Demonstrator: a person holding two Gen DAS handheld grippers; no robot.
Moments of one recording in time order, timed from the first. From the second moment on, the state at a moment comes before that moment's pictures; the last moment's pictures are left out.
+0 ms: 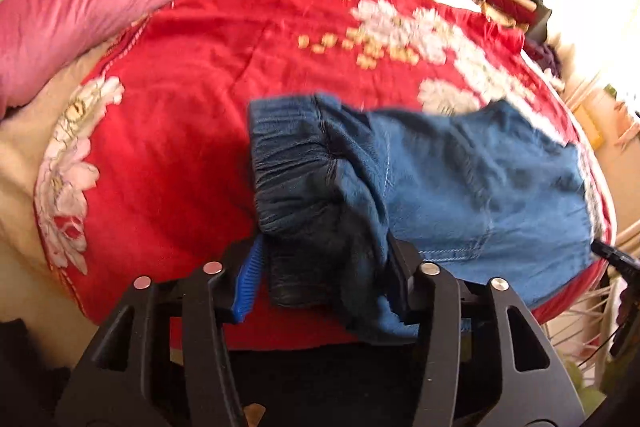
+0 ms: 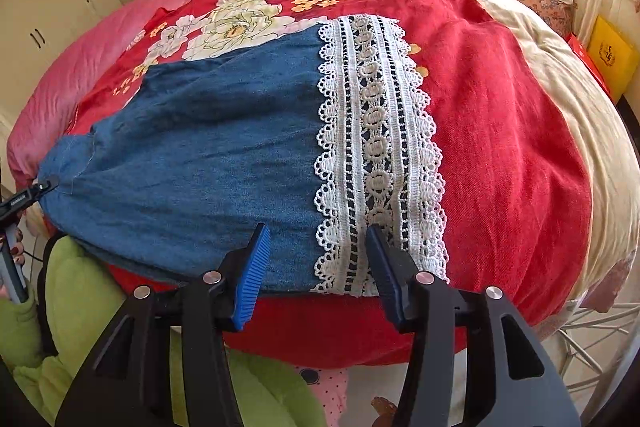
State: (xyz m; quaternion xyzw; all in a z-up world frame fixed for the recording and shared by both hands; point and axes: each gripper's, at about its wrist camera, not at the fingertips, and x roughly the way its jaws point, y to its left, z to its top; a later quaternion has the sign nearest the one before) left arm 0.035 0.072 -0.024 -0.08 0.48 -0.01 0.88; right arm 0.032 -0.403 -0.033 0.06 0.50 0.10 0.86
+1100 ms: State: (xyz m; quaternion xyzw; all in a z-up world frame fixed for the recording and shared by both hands) left arm 0.052 -0.017 -0.008 0.02 0.46 -0.08 0.89; right arm 0.031 -0.369 -0.033 0.00 0.48 0.17 0.86
